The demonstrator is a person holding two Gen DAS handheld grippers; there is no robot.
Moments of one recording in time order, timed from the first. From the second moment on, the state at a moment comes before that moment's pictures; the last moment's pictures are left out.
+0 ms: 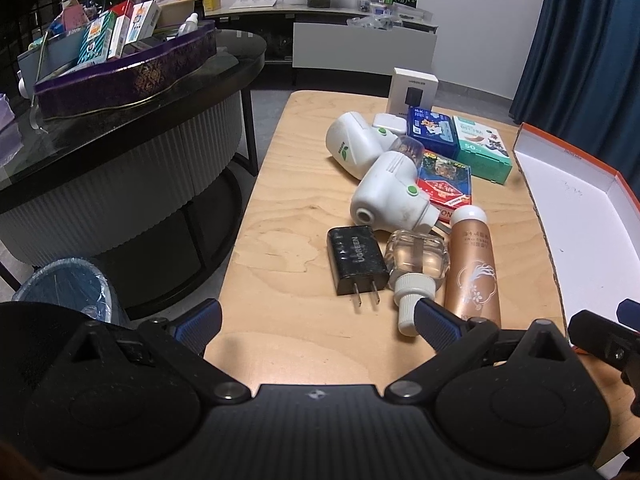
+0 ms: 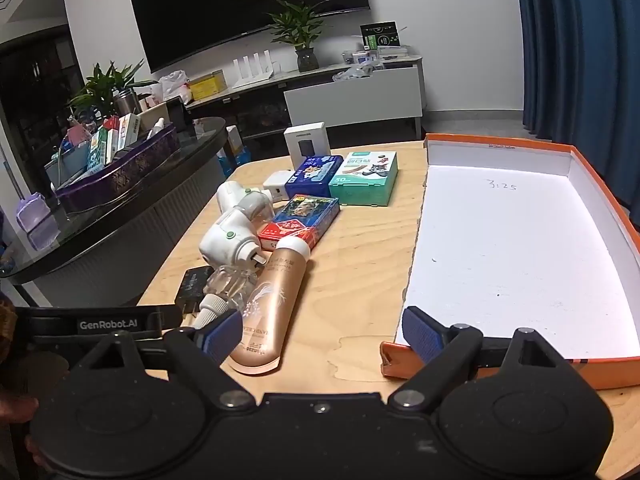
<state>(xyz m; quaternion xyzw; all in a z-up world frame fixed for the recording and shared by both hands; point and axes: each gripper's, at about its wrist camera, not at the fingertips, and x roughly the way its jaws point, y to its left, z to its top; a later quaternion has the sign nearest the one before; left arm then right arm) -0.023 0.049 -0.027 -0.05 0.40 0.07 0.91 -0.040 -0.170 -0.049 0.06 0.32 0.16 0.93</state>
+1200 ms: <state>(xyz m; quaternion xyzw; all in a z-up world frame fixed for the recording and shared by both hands) 0.017 0.064 -0.040 -0.07 0.41 0.07 0.91 -0.032 -0.168 -0.057 0.06 0.32 0.17 0.93</state>
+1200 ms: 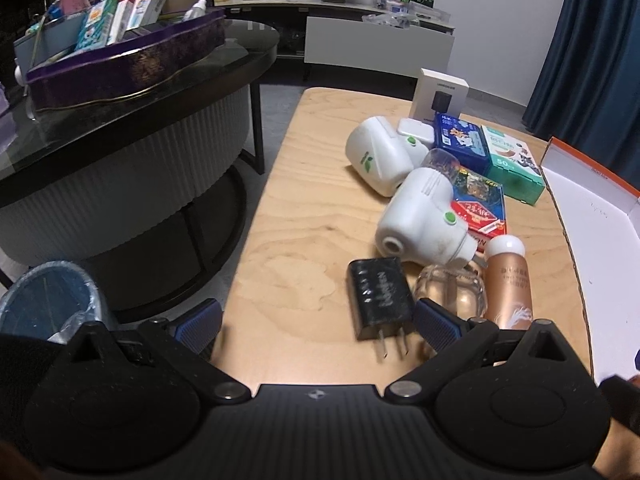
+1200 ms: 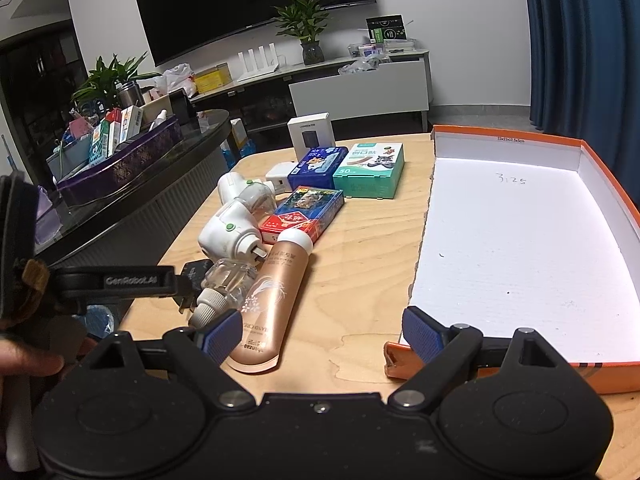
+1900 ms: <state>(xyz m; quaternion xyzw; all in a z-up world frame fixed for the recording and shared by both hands) 0.028 0.049 -0.049 0.00 0.39 0.02 0.92 -0.014 -0.157 -0.063 0.06 0.34 0.18 0.92</state>
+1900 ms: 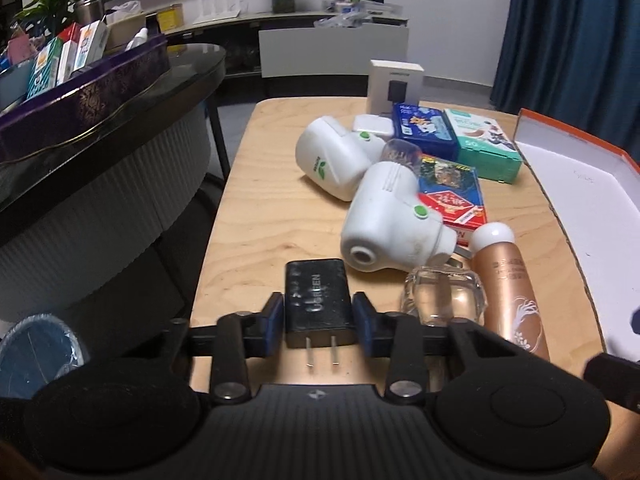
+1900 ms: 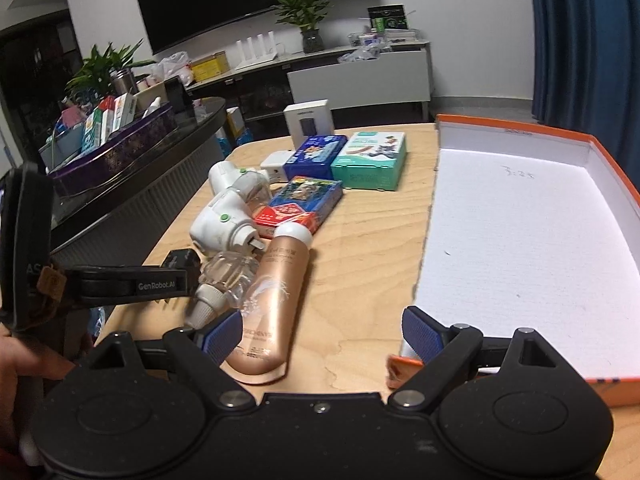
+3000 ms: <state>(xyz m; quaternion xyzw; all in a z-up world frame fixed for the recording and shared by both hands) 0.006 0.042 -0.019 -0.04 0.37 0.02 0.93 0.036 -0.134 -0.065 0.01 0.35 0.16 0.92</state>
